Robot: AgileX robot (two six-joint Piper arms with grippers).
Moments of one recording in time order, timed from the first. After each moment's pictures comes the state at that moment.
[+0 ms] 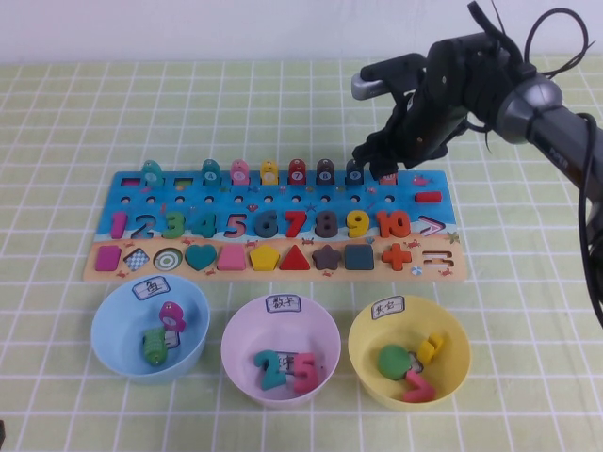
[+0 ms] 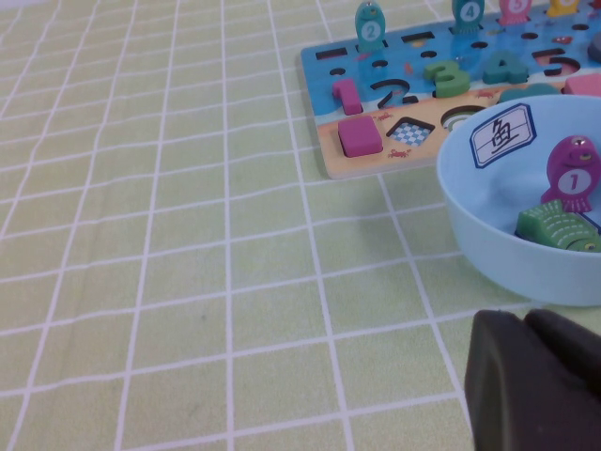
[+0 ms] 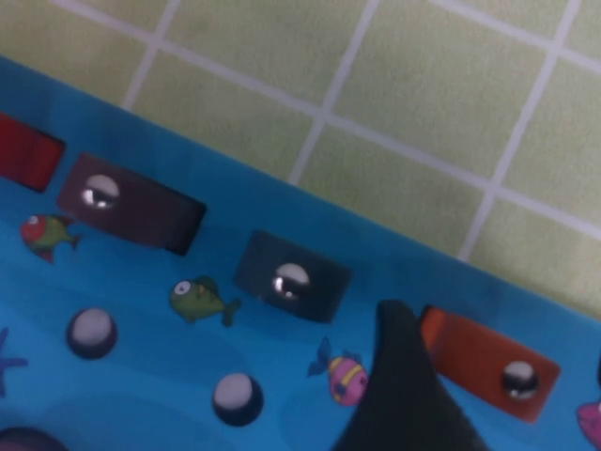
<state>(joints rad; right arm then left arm) 0.39 2.45 -2.29 0.06 0.99 -0.02 -0.12 -0.01 0.03 0.07 0.37 0.03</state>
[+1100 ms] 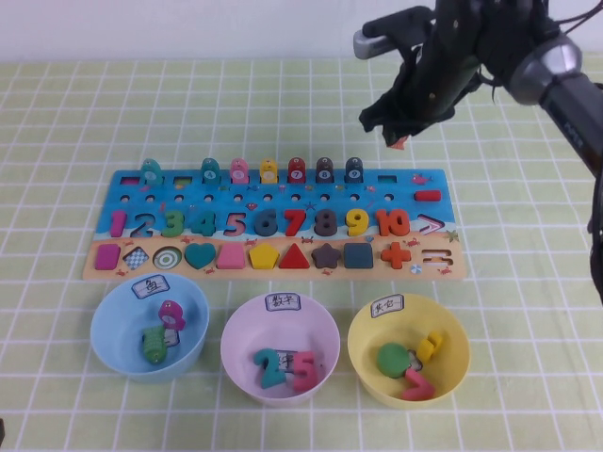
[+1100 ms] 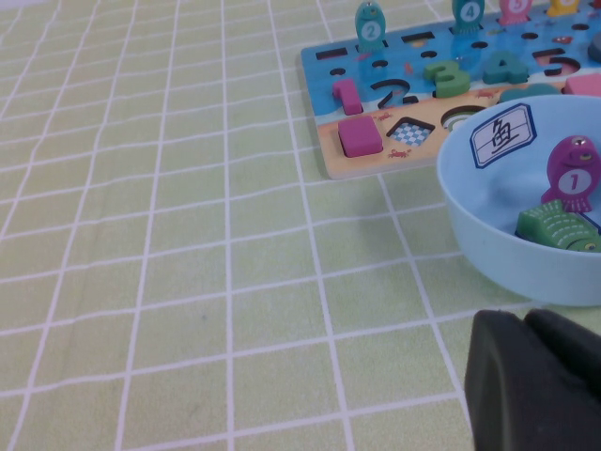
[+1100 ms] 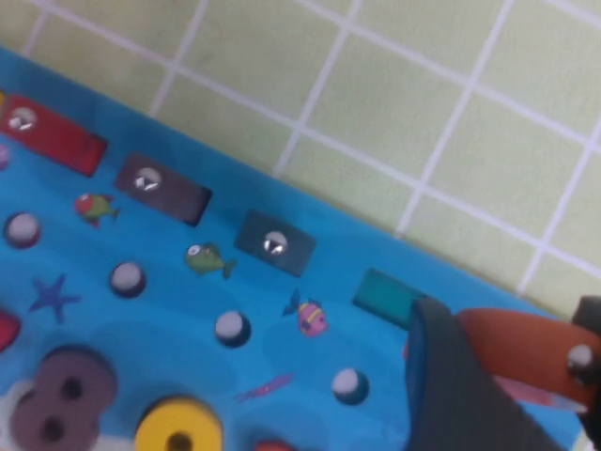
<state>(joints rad) 0.39 2.44 -2.52 0.02 1.23 -0.05 -0.12 -0.01 0.03 0.07 0.37 0.03</state>
